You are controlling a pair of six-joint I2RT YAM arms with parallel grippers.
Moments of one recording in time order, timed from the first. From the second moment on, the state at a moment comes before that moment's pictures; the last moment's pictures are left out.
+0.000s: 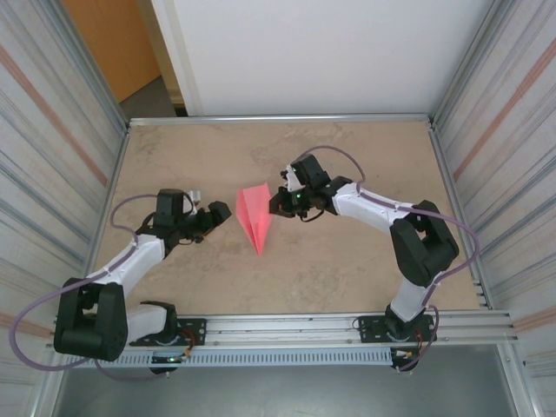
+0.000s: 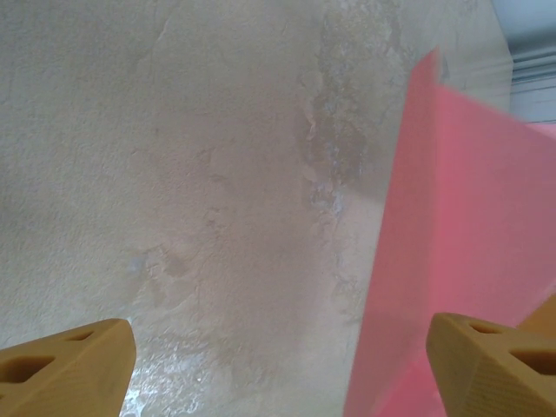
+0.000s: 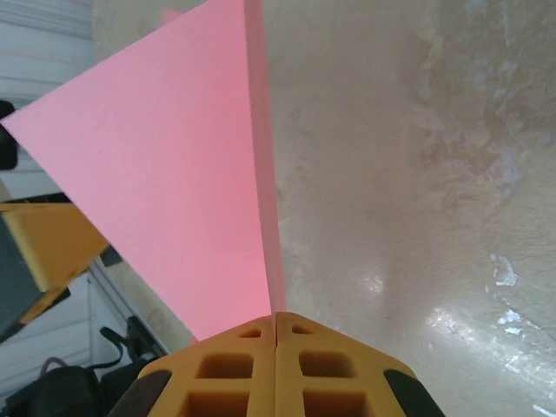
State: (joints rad) left arm -0.16 1.21 0.56 -0.15 0.52 -0.74; right arm 0.65 1.75 1.18 -0.29 -0.53 0.75
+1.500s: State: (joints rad) left arm -0.46 1.71 0.86 -0.14 0.51 -0.69; right arm 0.50 1.82 0.98 -0.17 -0.60 0.69
